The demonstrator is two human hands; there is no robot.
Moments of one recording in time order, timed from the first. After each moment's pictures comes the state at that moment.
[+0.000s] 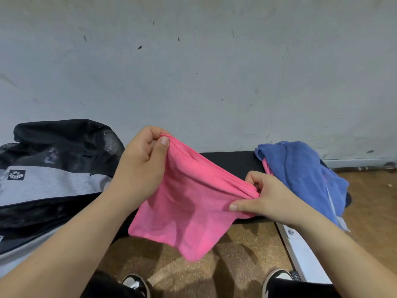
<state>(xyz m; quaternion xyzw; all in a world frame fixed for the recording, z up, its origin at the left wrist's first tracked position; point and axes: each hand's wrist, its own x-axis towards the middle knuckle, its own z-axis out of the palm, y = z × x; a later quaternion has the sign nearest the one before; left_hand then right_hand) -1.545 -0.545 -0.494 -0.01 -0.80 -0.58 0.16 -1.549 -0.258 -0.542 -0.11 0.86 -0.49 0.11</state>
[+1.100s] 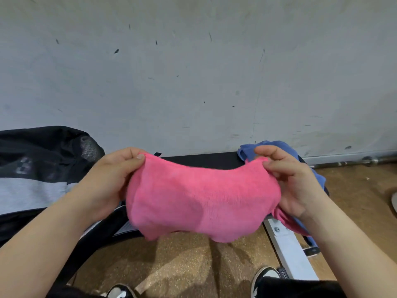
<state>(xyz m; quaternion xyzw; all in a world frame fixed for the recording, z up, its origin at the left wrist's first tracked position) -1.552 -0.554 -0.499 0.07 -0.69 -0.72 -0.07 -1.550 -0.212 -0.506 0.06 0.56 -0.82 0.07</state>
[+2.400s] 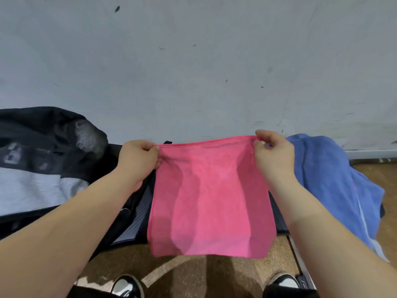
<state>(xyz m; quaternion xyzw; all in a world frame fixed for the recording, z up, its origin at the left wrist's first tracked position) -1.682 -0.556 -0.609 0.24 -0.77 -0.60 0.03 -1.691 -0.266 -0.605 0.14 0.80 -0.56 -0.14</state>
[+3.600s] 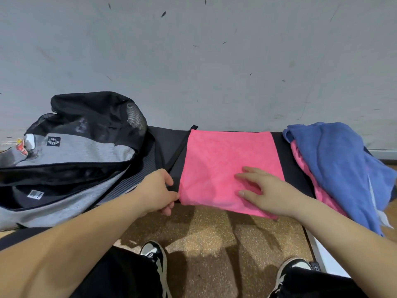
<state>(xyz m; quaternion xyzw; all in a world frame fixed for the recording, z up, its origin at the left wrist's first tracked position) -1.525 -0.581 -0.619 0.20 -0.87 -0.41 -0.18 -1.572 -0.270 -0.616 -0.22 0.93 -0.22 0.20</state>
